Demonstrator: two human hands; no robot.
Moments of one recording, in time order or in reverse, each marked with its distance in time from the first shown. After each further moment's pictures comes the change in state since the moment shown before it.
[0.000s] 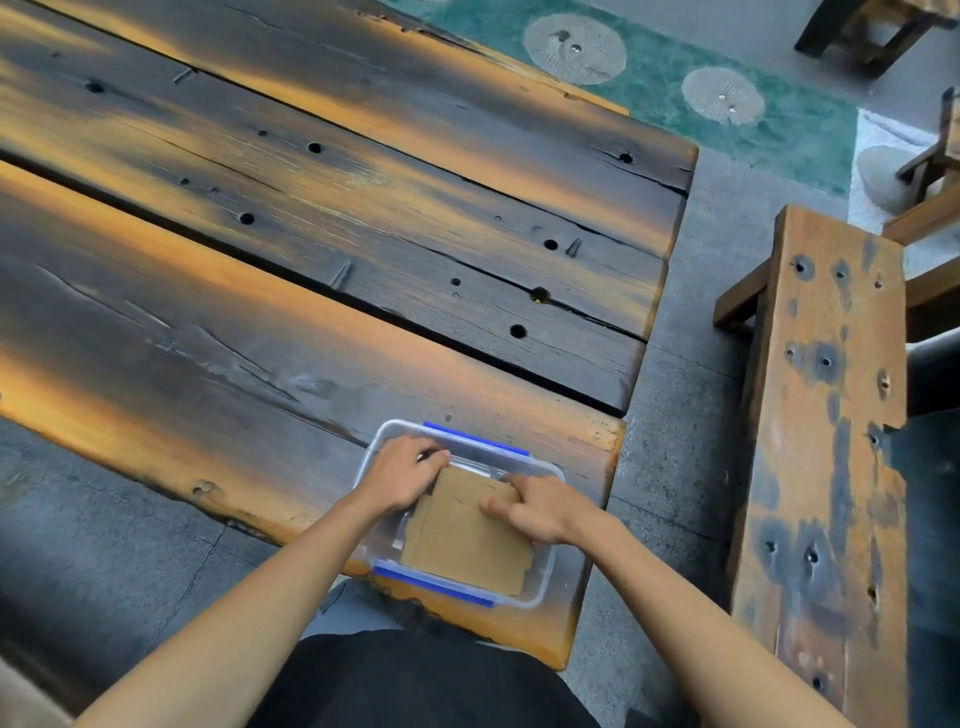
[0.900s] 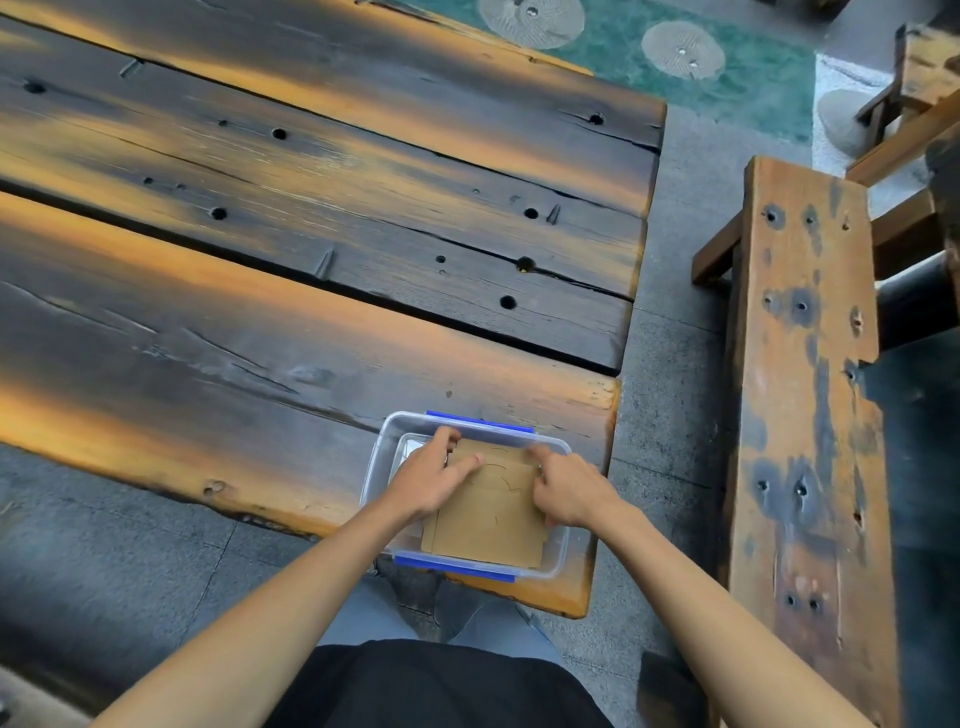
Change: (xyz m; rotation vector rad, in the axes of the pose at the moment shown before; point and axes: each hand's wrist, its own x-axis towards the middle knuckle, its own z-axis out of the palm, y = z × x) left_hand -0.029 0.009 0.021 -0.117 -0.163 -0.028; right_hand -0.025 0.004 0.026 -0.022 0.248 0.107
